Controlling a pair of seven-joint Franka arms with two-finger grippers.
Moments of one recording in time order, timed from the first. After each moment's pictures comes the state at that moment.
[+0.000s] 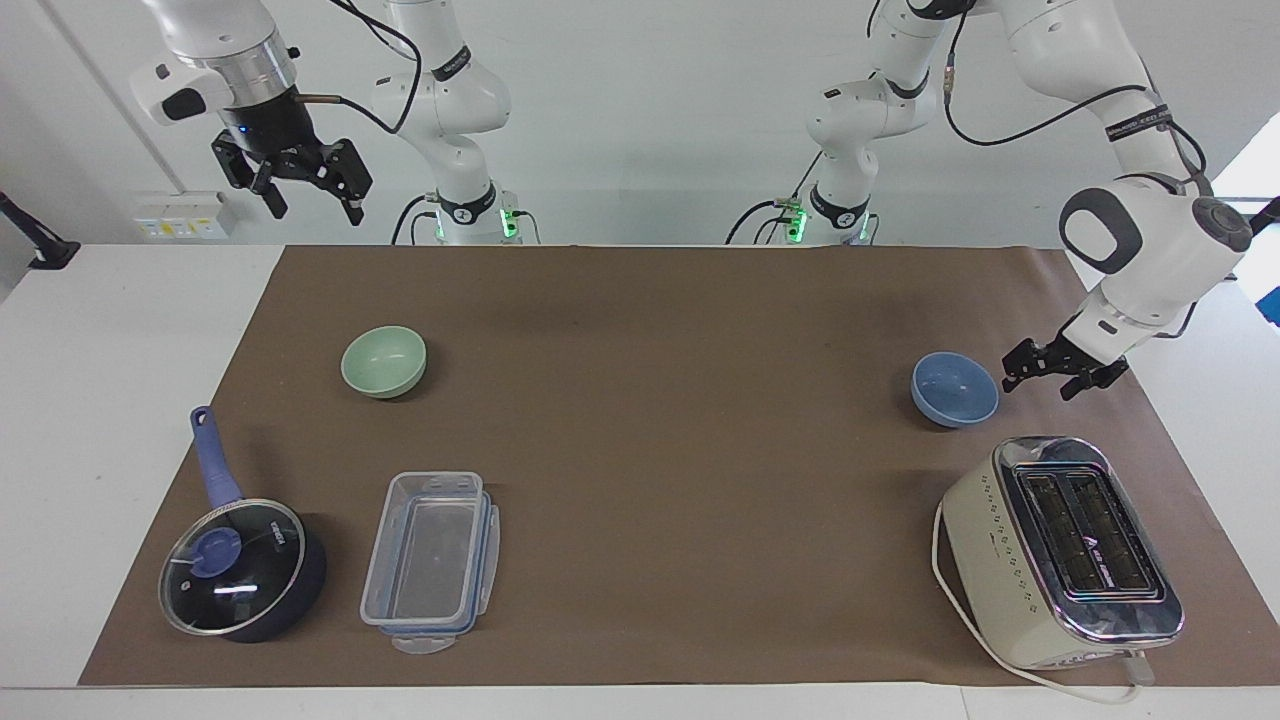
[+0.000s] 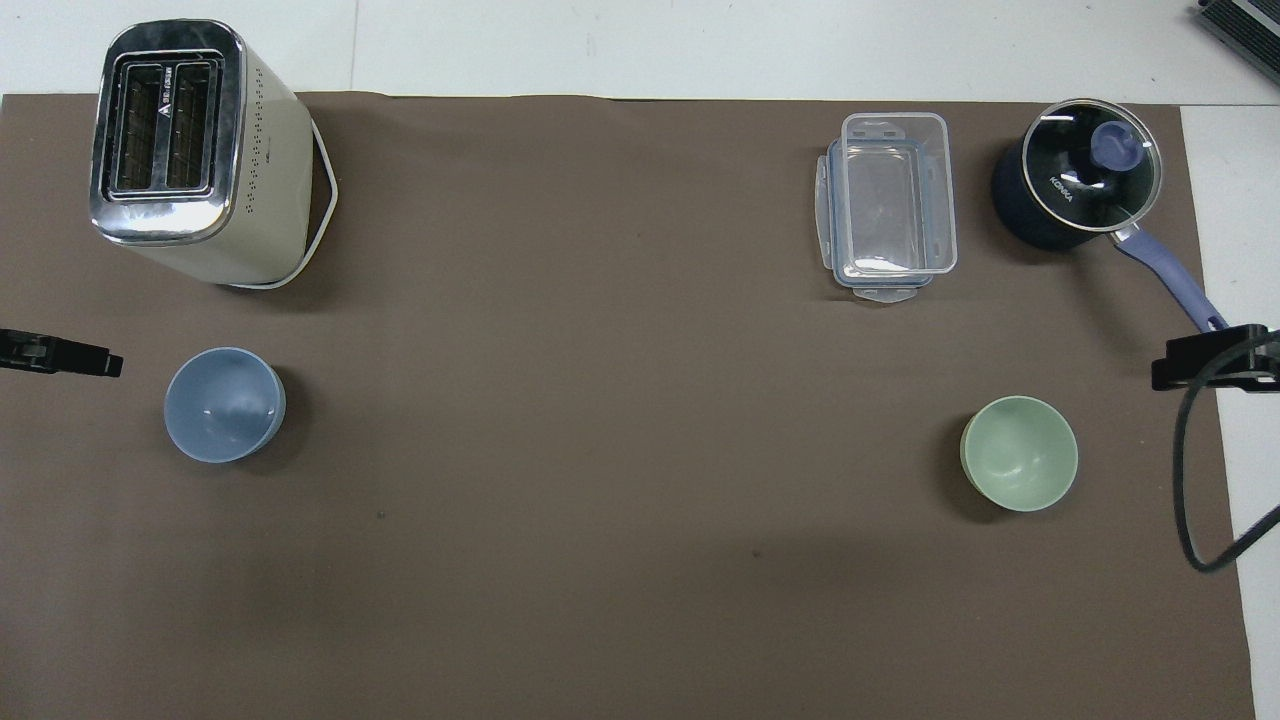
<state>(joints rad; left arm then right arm) 0.21 0.17 0.02 -2.03 -0.13 2.19 0.47 0.06 -0.11 -0.08 -1.57 -0.02 1.46 0.11</state>
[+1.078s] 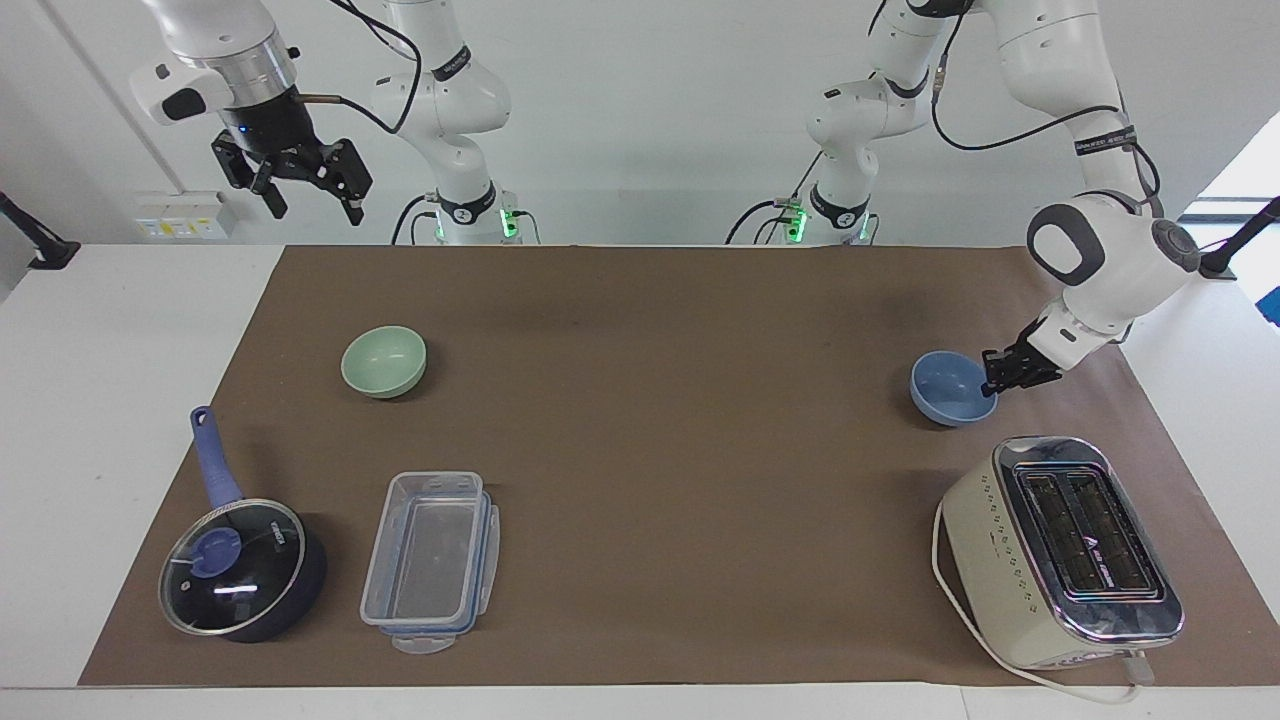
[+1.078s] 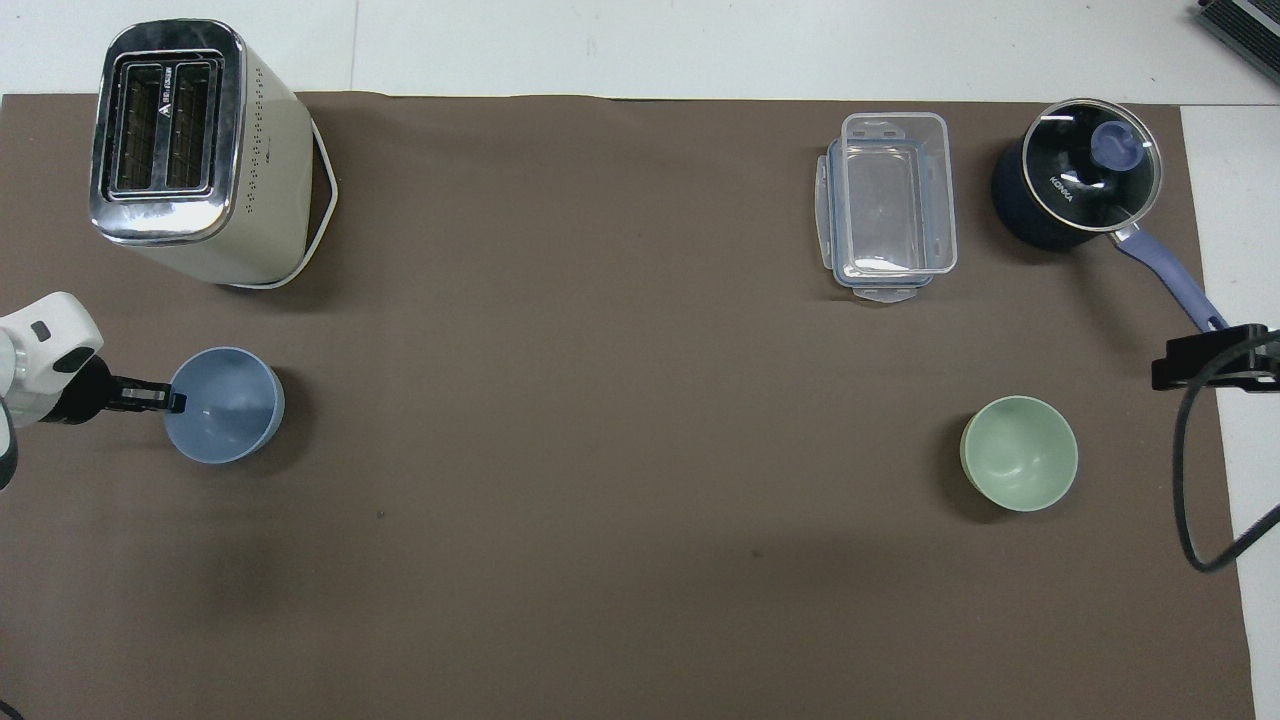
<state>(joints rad) 0.21 0.14 0.02 -2.13 -0.20 2.20 0.48 0.06 -0.11 -0.08 -1.57 -0.02 1.46 0.11</state>
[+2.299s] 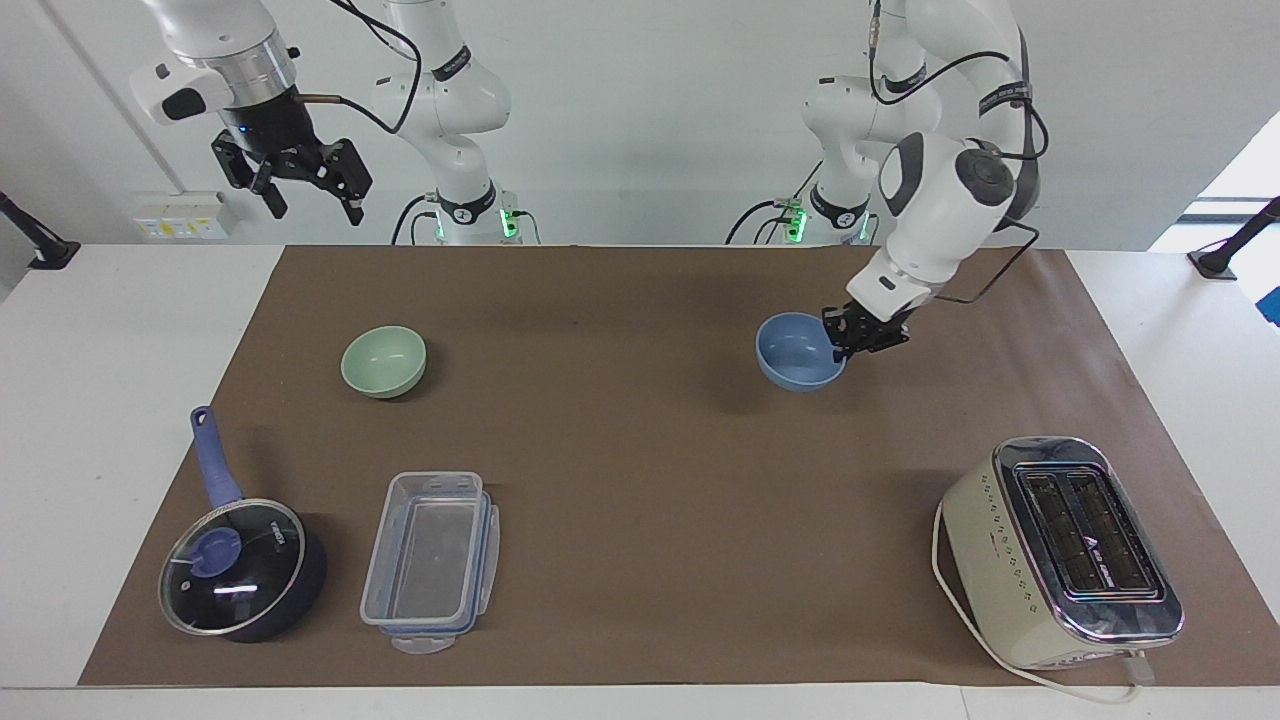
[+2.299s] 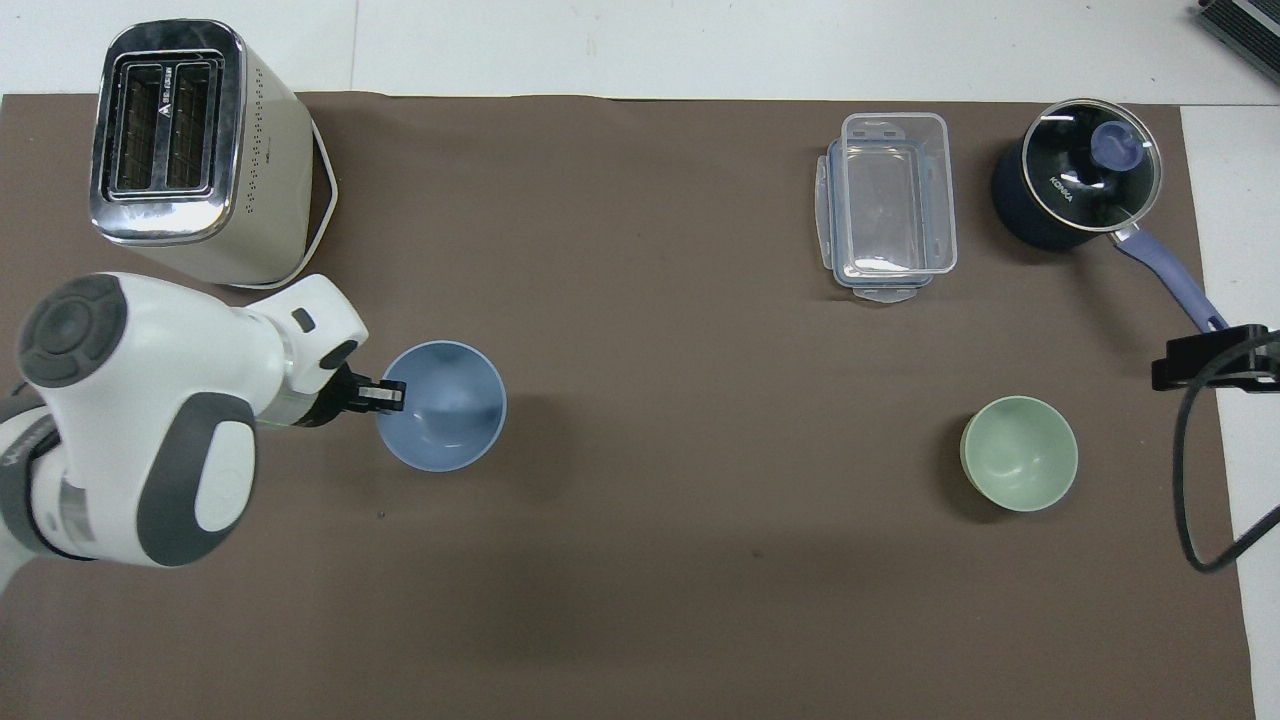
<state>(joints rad) -0.32 -0.02 -0.01 -2.14 -0.20 2.15 -0.08 0.06 -0.11 -0.08 -1.57 -0.02 1.46 0.11</state>
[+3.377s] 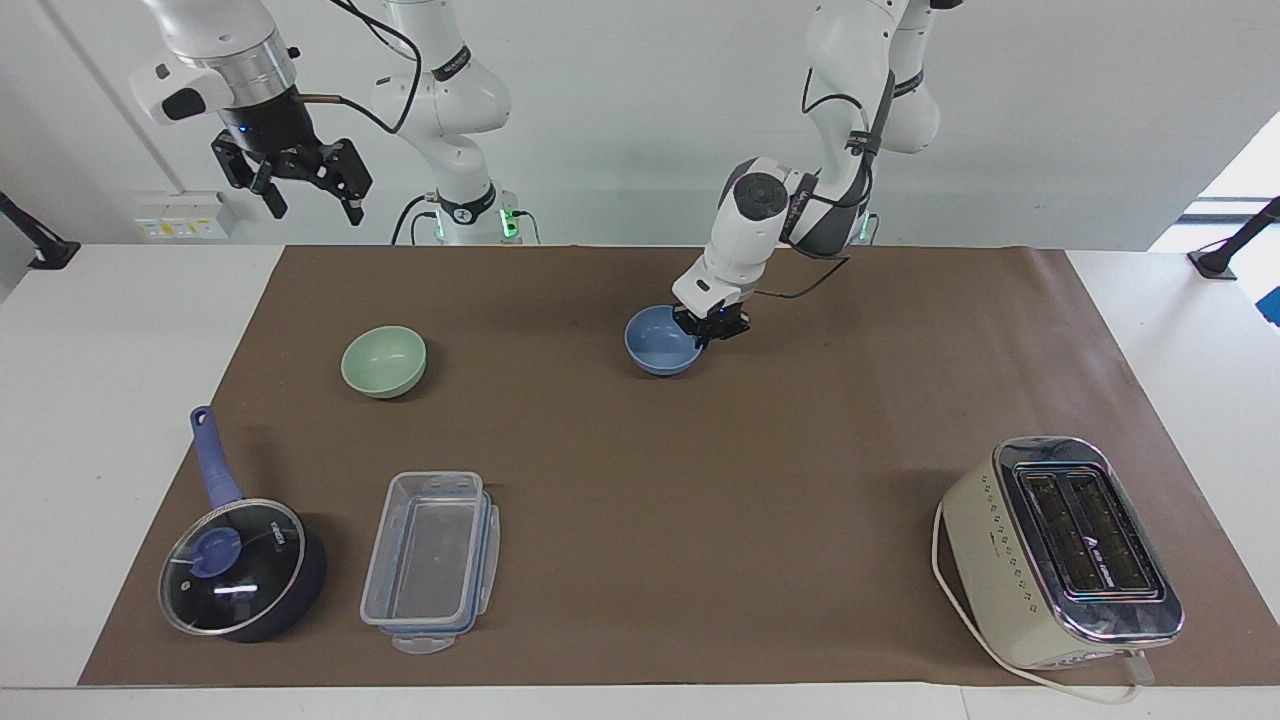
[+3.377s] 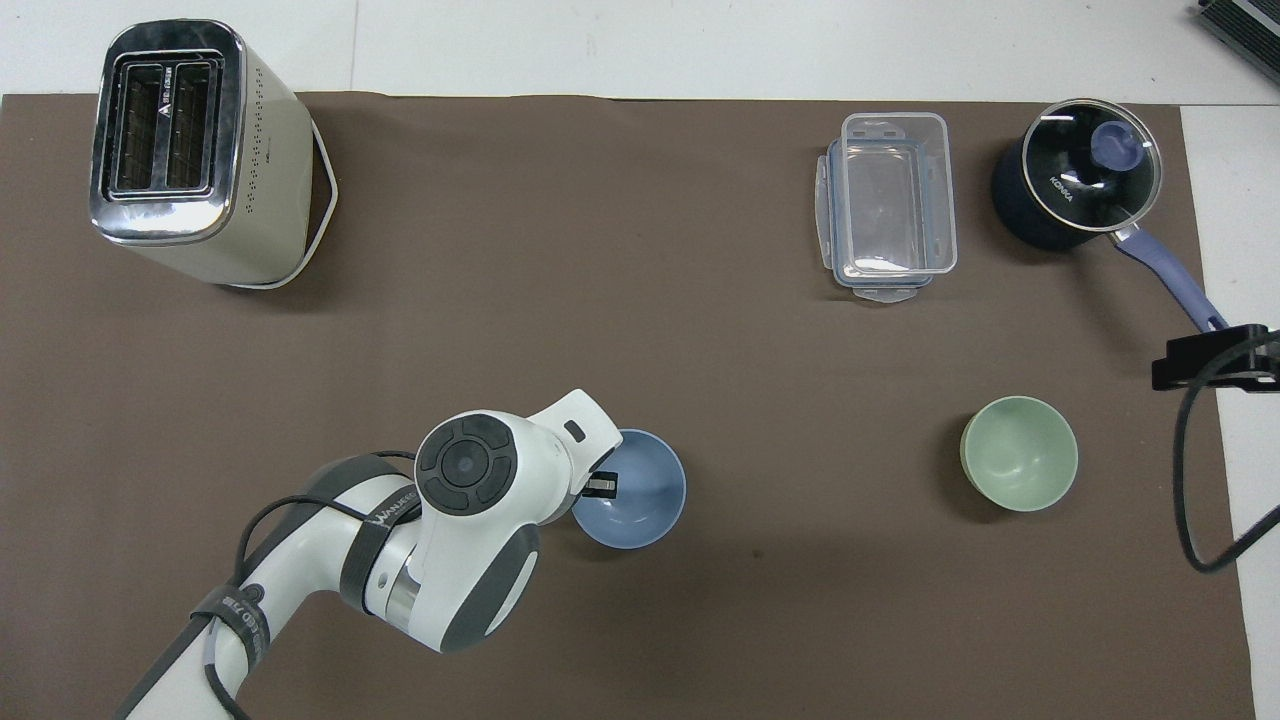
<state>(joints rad) -0.68 0.10 -0.02 -2.23 -0.20 2.35 -0.40 0.06 -0.11 -0.08 -1.57 -0.02 1.46 0.11</state>
